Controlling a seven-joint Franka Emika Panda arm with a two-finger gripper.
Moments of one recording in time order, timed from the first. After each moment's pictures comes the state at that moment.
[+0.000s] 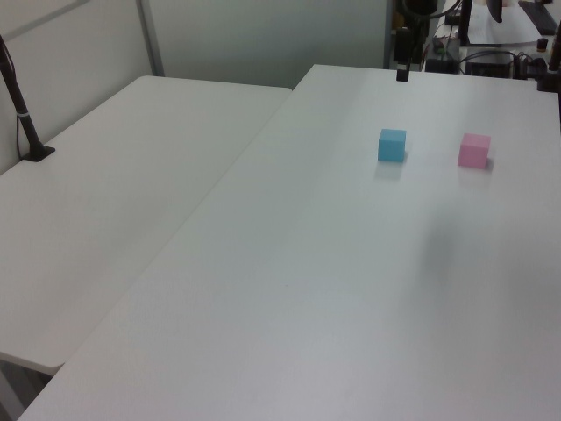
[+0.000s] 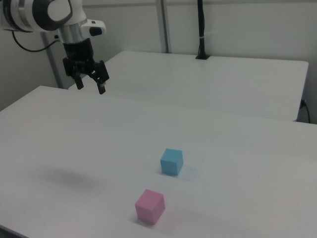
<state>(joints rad) 0.09 0.02 -0.03 -1.60 -0.02 1.65 0.08</state>
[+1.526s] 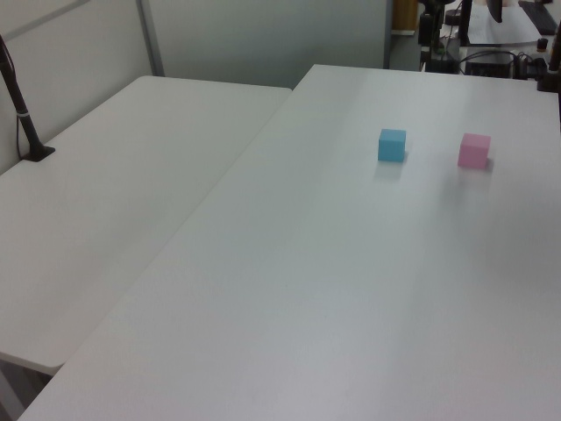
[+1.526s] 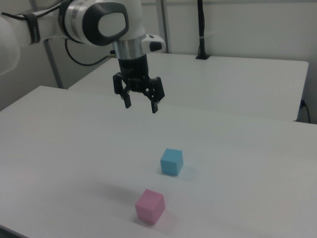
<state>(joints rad) -0.21 0.11 -0.04 -1.56 -0.03 1.66 -0.28</state>
